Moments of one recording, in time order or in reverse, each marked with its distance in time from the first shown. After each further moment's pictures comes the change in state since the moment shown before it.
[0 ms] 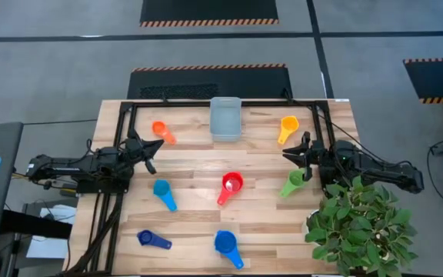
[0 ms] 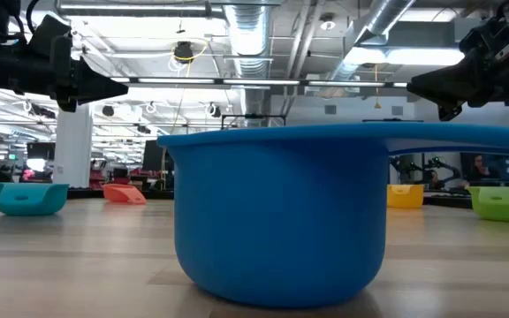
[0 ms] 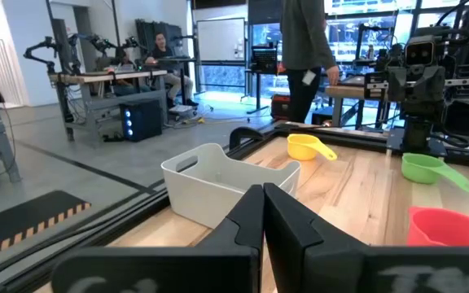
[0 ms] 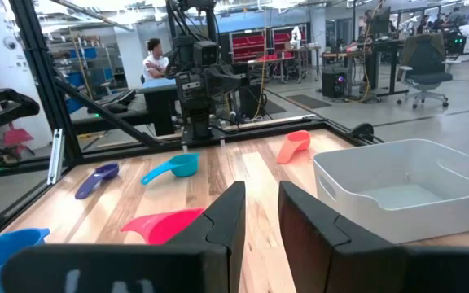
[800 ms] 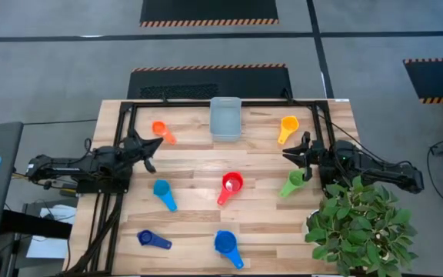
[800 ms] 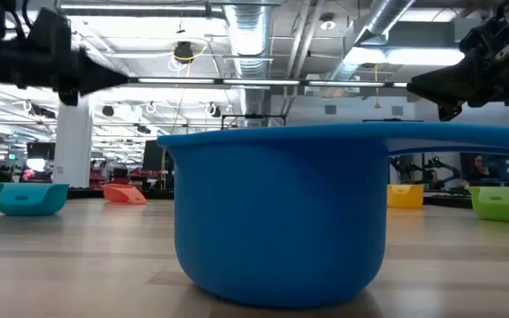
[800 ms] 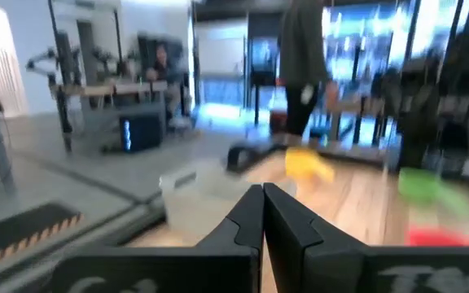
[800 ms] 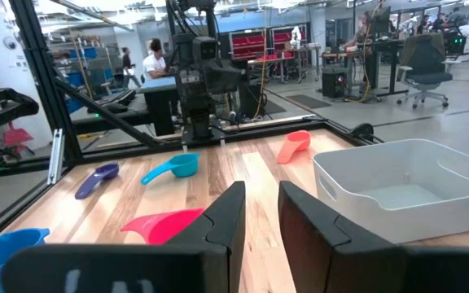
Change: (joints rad) left arm 0.003 0.006 0.000 0.103 0.013 0.012; right arm 0.000 0.000 0.000 0.000 0.000 0.000
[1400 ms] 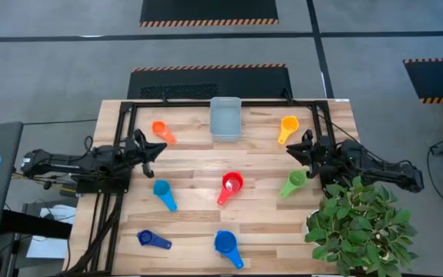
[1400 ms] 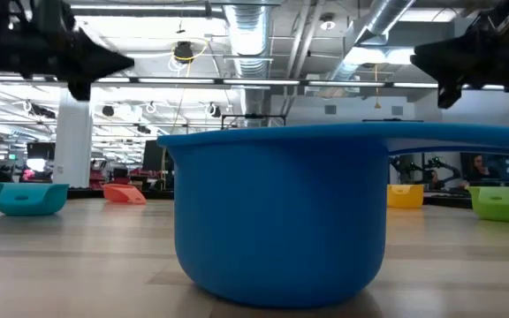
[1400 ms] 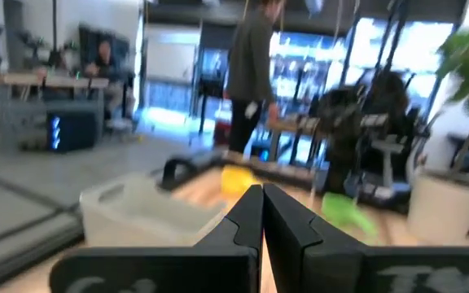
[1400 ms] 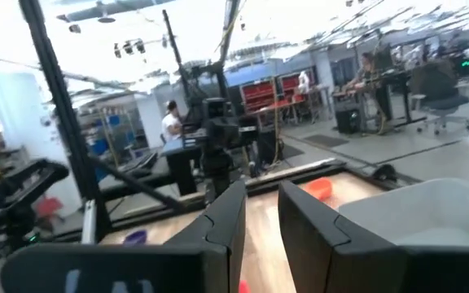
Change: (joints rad) left arm -0.037 0.151 0.052 0.090 0.118 -0.131; right arm 0.020 0.000 0.000 0.184 0.013 0.141
